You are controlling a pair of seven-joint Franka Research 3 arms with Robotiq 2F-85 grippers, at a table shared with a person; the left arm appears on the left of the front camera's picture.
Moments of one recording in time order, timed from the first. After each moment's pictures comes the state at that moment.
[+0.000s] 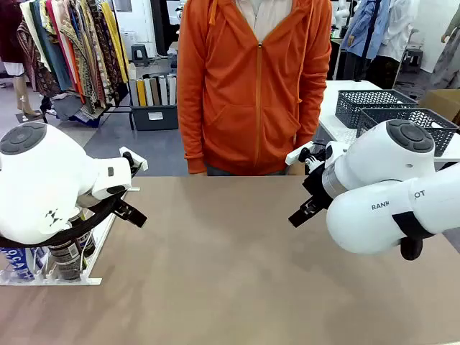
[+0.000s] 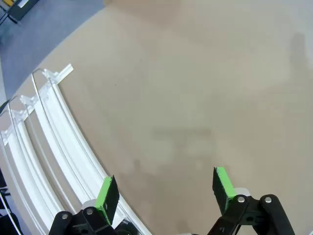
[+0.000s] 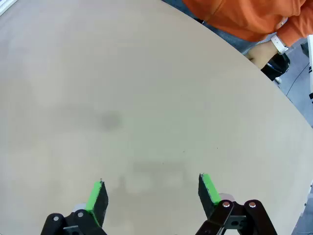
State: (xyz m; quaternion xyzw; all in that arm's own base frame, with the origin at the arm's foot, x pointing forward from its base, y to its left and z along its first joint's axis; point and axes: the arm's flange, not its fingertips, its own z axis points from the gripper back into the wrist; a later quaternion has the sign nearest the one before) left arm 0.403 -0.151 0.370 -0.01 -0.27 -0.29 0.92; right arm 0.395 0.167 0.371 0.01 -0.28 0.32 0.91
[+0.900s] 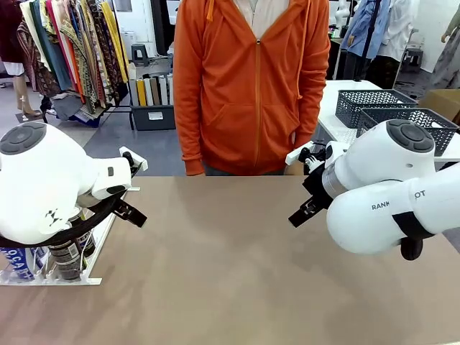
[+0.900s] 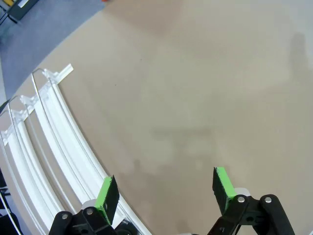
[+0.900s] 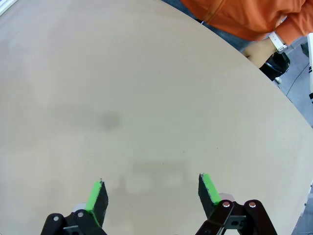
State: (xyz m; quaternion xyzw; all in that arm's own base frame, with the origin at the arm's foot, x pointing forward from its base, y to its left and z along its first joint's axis) left arm 0.403 -0.151 0.370 -0.01 -0.27 -0.29 0.92; right arm 0.395 0.167 0.371 0.01 -0.28 0.32 0.91
